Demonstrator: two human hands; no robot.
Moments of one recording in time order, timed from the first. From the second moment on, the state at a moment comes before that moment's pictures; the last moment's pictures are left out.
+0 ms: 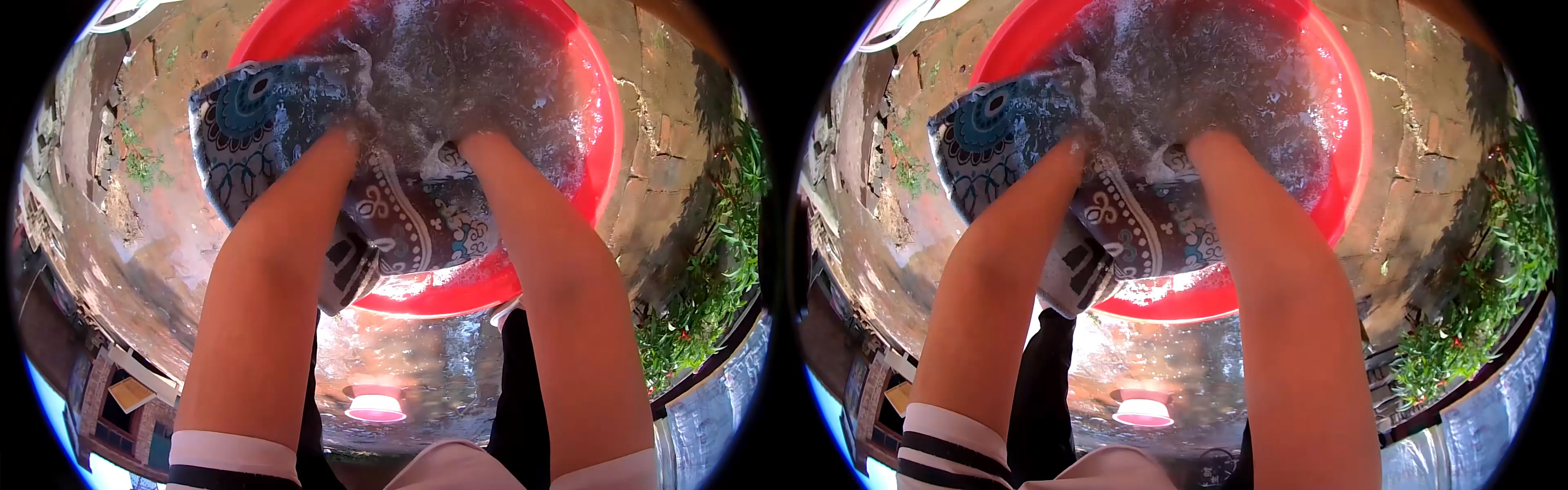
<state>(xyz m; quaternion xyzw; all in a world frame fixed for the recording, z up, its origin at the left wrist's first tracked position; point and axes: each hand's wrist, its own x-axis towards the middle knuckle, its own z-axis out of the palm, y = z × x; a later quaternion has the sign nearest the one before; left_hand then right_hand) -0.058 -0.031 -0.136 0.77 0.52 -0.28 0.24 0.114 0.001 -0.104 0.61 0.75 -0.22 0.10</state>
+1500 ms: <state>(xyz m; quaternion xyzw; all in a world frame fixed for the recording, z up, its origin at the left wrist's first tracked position) 0.030 0.000 0.251 0.07 0.54 0.49 0.68 0.220 -0.142 0.536 0.71 0.36 -0.43 -0.43</state>
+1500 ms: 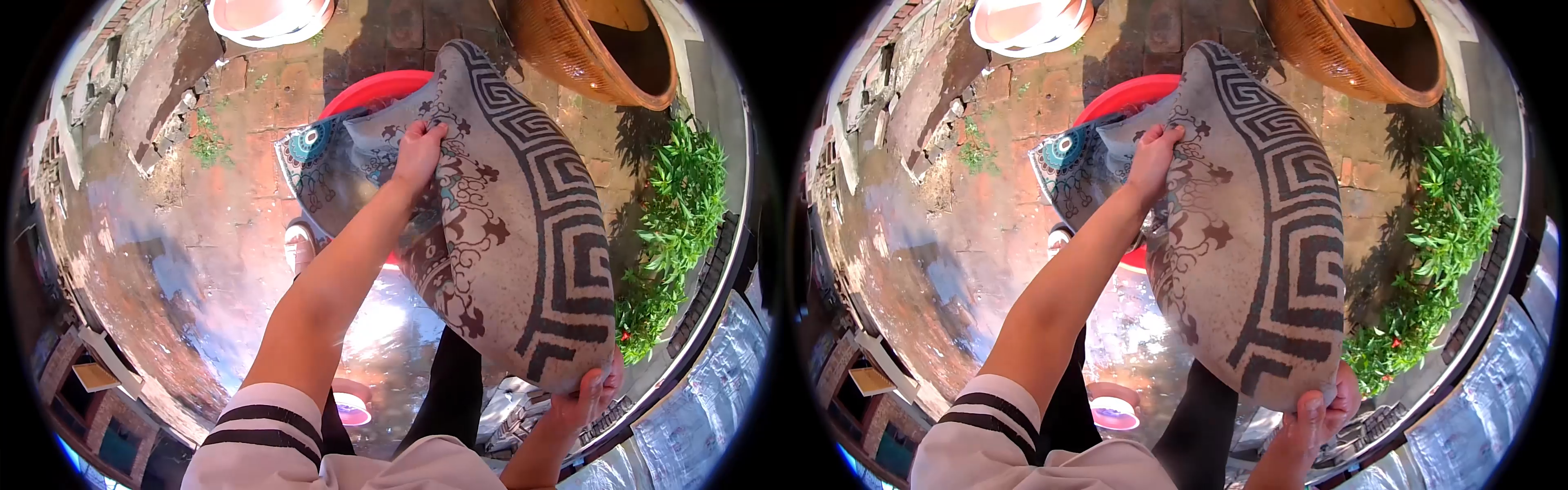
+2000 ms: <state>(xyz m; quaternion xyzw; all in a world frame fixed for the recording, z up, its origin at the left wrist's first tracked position) -0.066 -0.047 0.253 0.73 0.60 0.14 0.29 0.170 -0.030 0.205 0.70 0.43 -0.50 -0.28</state>
